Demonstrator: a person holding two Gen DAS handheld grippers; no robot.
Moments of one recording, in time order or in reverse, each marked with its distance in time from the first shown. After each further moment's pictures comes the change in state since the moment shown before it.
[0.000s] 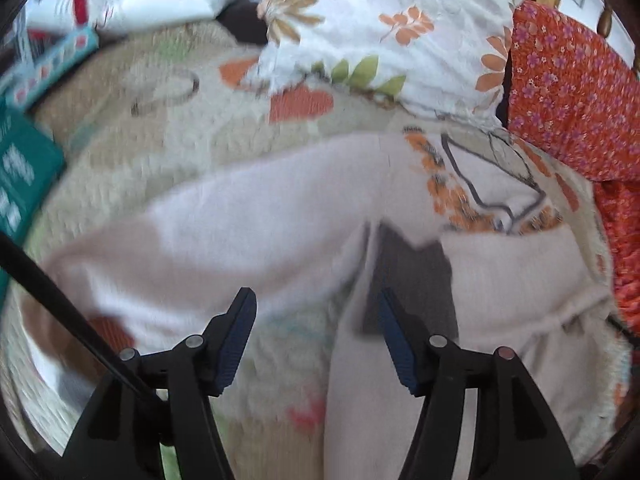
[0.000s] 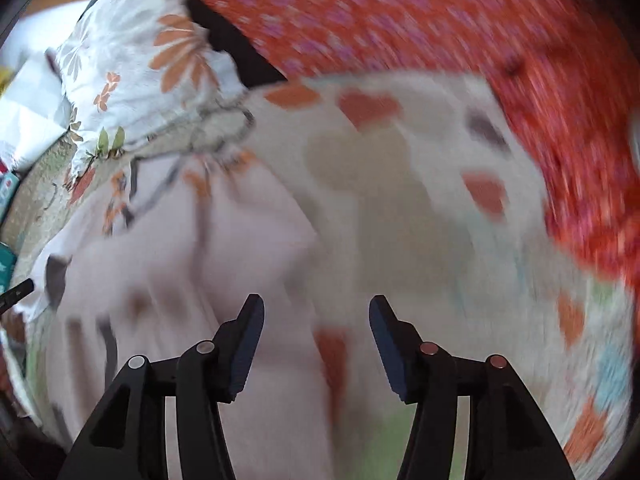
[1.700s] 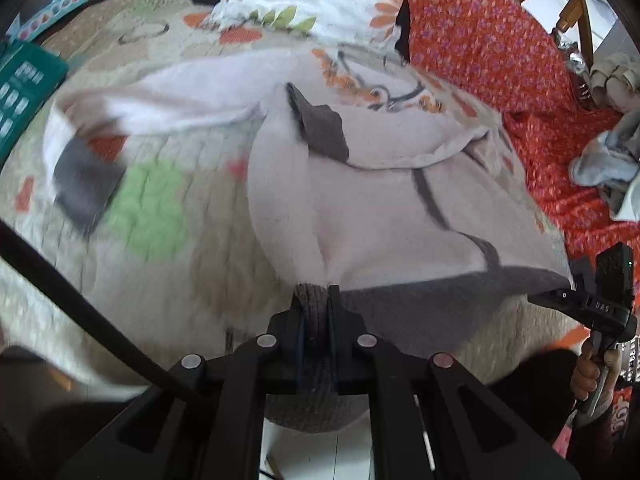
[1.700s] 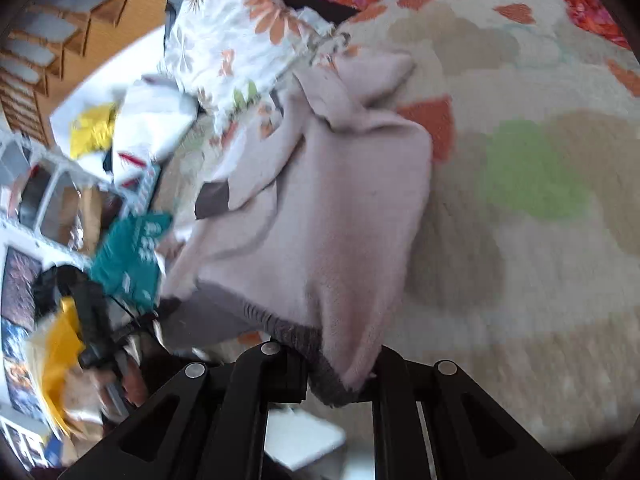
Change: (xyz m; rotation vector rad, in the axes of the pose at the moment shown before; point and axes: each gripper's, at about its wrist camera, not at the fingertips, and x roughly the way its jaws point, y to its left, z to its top) left arm -0.102 -0.009 -0.172 0.091 0.100 -0.203; right arm -0.081 0.002 -0.164 0.145 0.149 0.554
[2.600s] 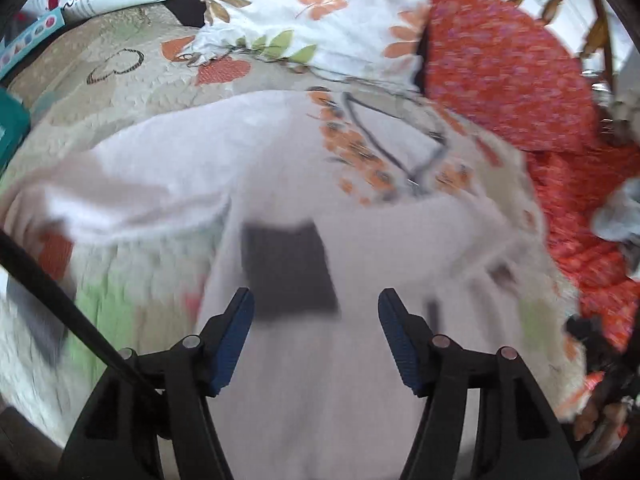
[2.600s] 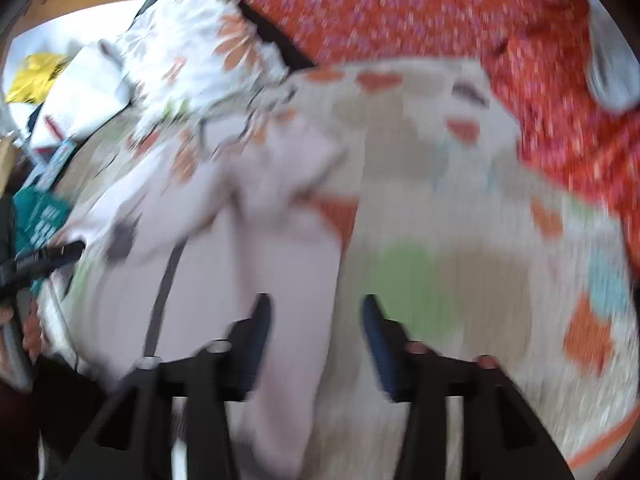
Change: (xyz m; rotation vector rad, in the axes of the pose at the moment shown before) left arm 0.071 -0.018 0.138 -0.038 -0.083 0.059; right arm -0.011 0.023 0.084 -0.214 -0.160 -0.470
